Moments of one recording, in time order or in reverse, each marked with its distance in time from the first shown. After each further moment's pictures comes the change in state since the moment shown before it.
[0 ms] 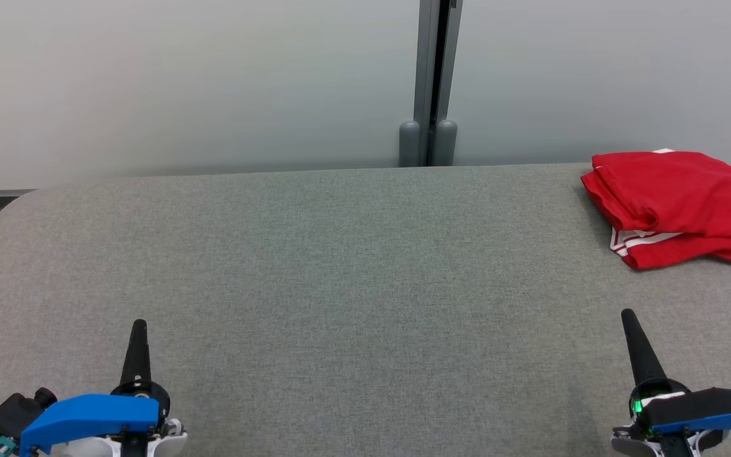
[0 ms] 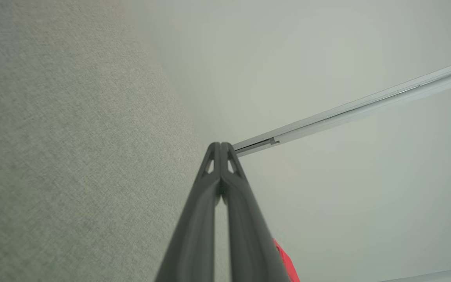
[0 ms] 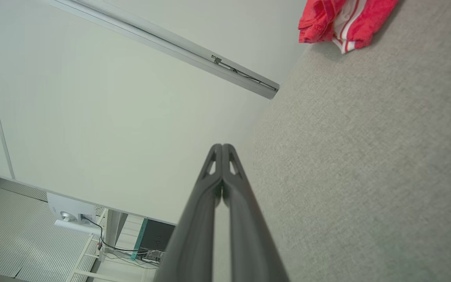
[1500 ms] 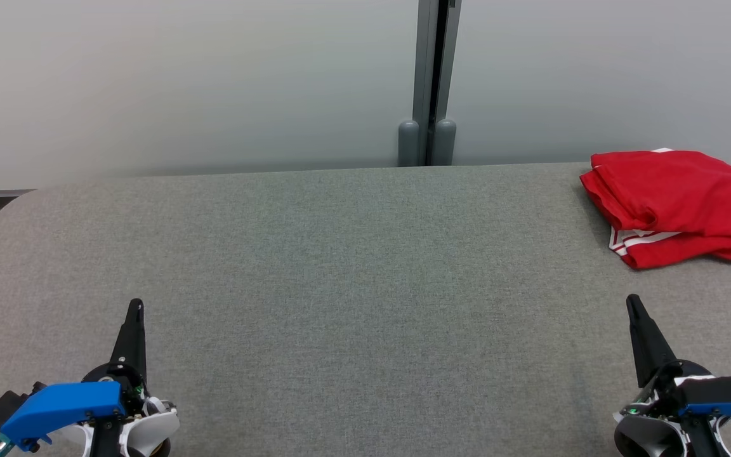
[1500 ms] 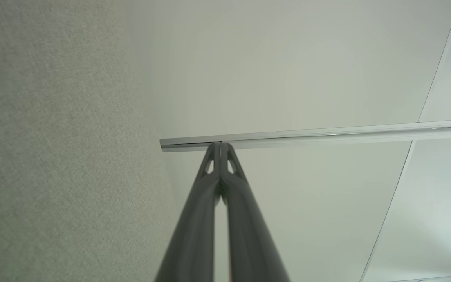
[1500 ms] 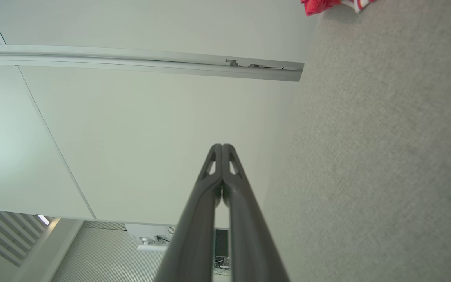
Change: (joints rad) left arm -0.036 0.001 0.030 -0.023 -0.380 -0.010 0.092; right arm -0.051 0.001 -0.037 0.027 0.358 0.000 0.089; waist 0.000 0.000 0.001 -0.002
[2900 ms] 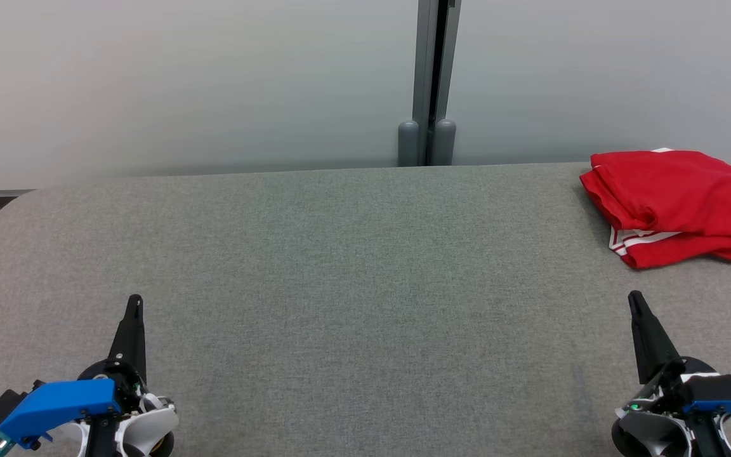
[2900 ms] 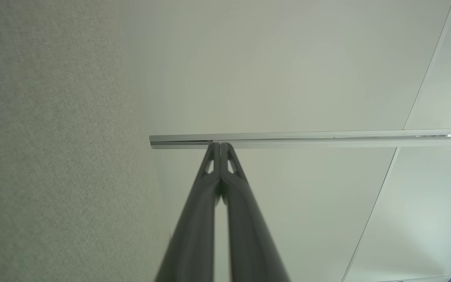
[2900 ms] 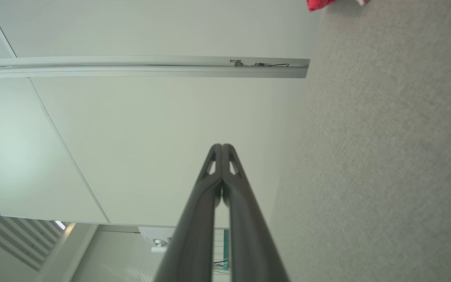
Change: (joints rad) left arm -0.007 0.000 0.005 -0.004 -0.066 -0.002 0.016; right arm -0.011 0.007 -0.018 0.005 0.057 0.000 0.028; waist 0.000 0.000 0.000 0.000
